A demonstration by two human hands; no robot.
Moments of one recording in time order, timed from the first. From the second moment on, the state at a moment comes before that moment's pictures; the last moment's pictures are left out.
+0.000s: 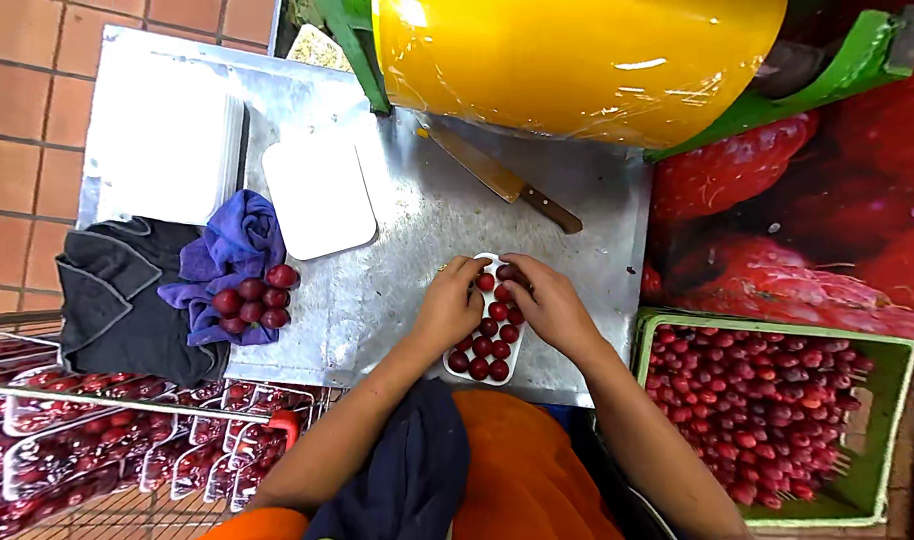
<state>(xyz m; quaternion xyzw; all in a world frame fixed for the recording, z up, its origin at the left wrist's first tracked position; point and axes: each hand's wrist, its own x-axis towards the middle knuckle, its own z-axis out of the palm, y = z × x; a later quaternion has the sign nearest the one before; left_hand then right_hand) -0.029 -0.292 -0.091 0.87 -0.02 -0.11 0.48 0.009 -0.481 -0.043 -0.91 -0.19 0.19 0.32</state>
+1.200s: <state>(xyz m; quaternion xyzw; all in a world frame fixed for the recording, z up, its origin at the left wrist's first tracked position) -0.053 -0.291 -0.105 0.90 -0.02 -0.03 0.44 -0.087 -0.766 -0.192 -0.88 0.45 0.08 0.09</state>
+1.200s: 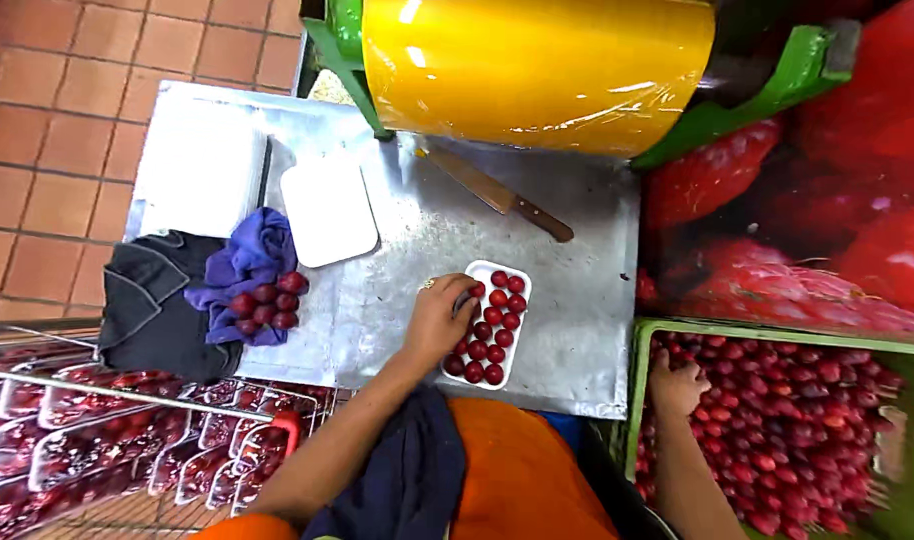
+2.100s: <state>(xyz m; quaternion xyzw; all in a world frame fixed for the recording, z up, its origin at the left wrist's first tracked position) -0.065 -0.282 -0.106 0.88 0.01 -0.02 0.48 -0.014 -0.523 -0.045 -0.87 0.03 0.24 0.42</state>
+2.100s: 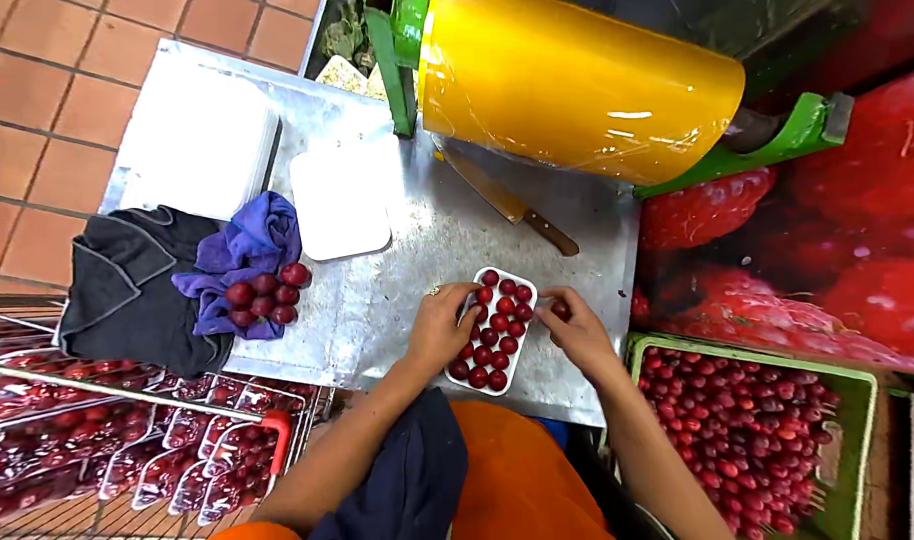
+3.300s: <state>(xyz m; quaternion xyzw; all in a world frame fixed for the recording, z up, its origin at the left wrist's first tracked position) -0.119 -0.272 -0.071 0.87 -0.11 -0.07 0.47 -0.193 -0.787 -0.182 -0.94 0.29 0.13 0.15</state>
